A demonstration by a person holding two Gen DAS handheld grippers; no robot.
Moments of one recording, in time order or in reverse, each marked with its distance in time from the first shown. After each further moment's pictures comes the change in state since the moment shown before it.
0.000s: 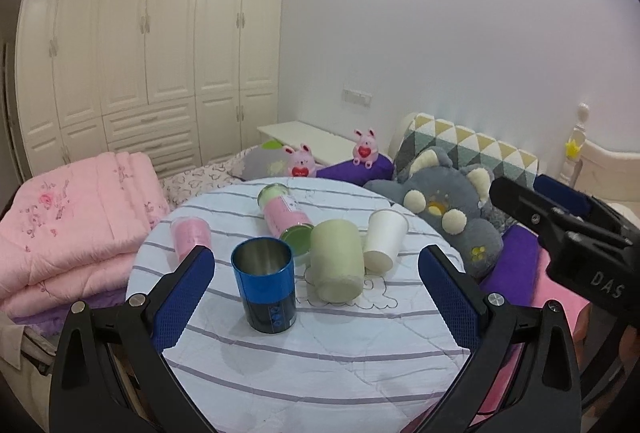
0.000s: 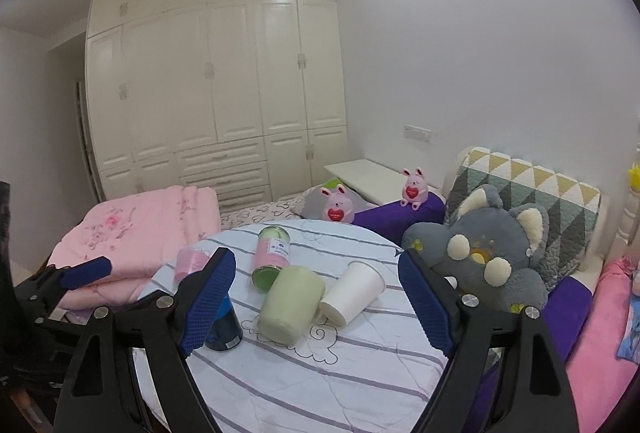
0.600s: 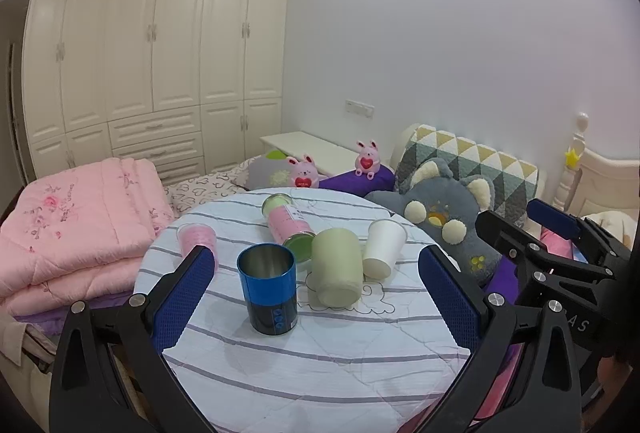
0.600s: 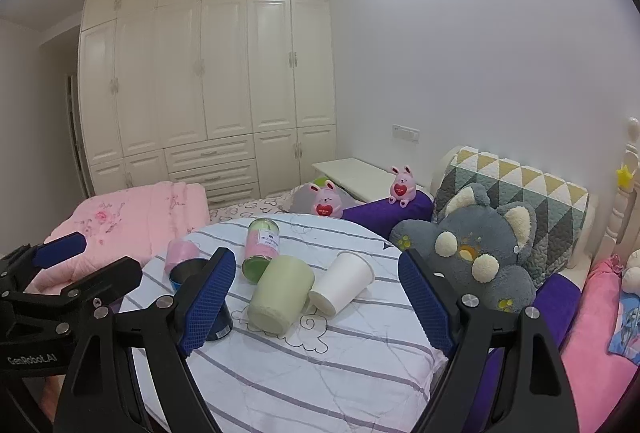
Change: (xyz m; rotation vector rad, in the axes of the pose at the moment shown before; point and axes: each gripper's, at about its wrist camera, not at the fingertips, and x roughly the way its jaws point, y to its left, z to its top) left arm -0.014 -0.002 0.002 -0.011 -0.034 0.008; right arm -0.009 0.006 -0.012 -0.025 0.003 -0.033
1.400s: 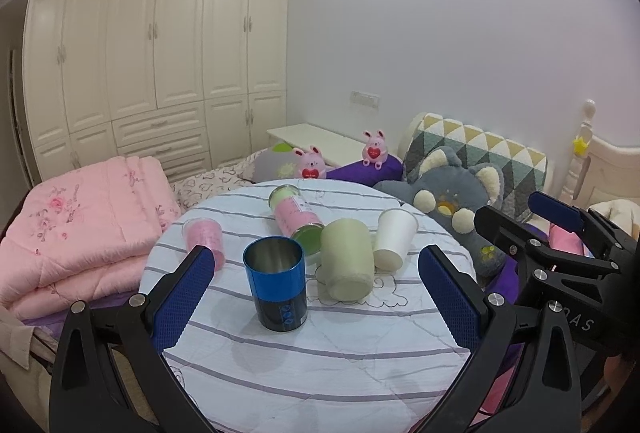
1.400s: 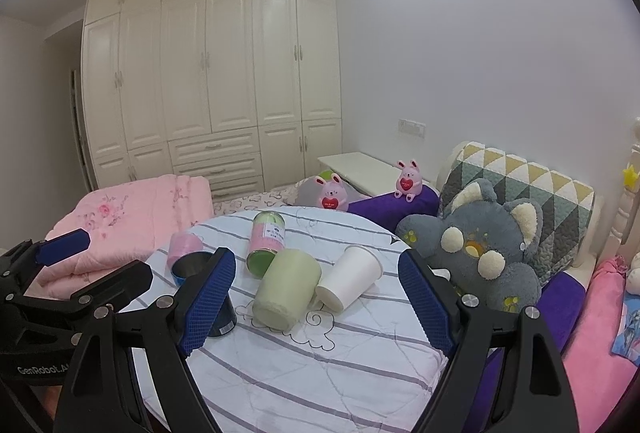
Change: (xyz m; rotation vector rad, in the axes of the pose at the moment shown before) left arm 0.012 0.003 -0.005 0.025 0.031 0.036; right arm 0.014 0.003 -0.003 -0.001 0.037 0.016
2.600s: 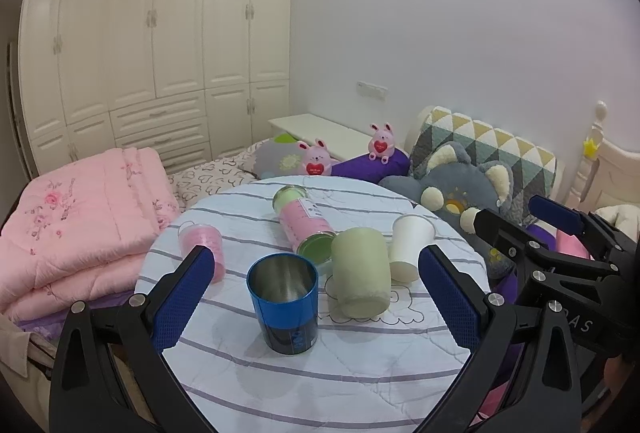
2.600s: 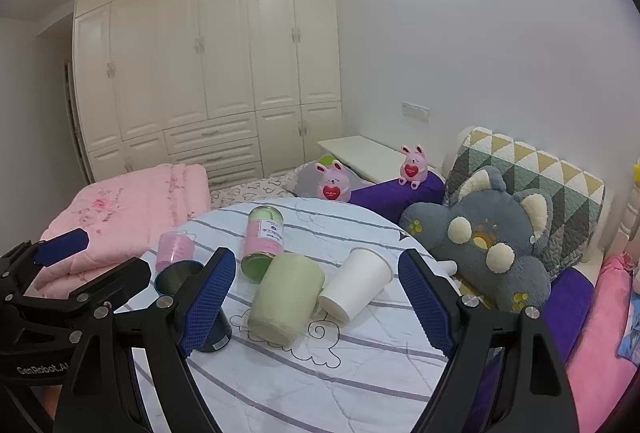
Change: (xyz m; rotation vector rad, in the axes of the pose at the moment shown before) left arm 0.043 0.013 0.018 -0.009 0.043 -0.004; right arm 0.044 0.003 0.016 0.012 0.060 -0.007
